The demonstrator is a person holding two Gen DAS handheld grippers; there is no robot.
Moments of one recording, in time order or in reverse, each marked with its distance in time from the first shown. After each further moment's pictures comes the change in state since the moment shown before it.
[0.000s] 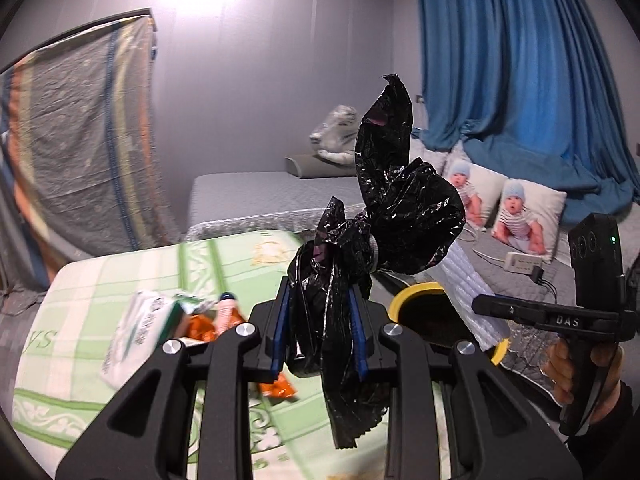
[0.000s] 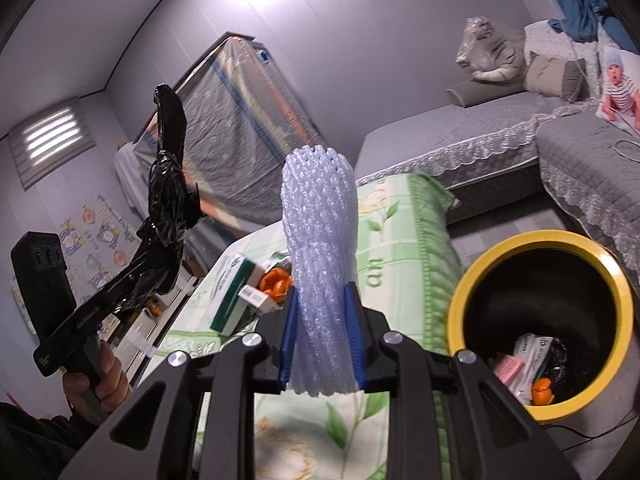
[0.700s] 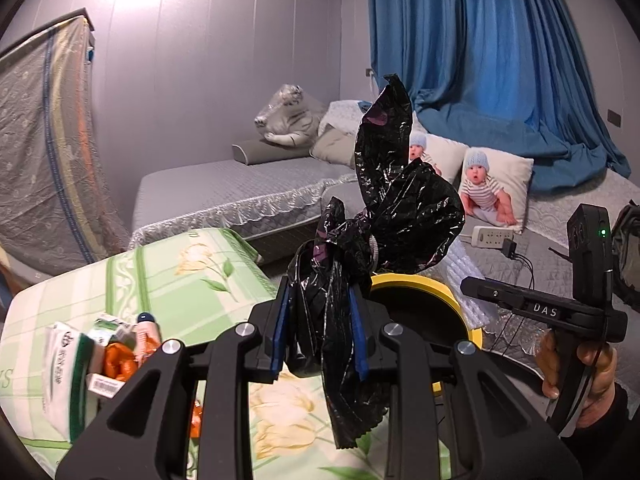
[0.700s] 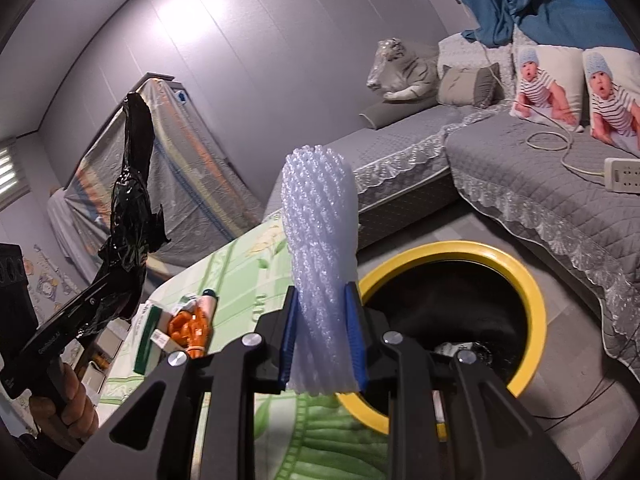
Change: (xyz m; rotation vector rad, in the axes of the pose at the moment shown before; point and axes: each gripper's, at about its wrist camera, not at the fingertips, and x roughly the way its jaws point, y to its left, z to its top) left arm 0.086 -0.060 0.011 0.096 0.077 -0.143; right arm -0.032 -0.084 -0.002 0.124 -0.124 -0.271
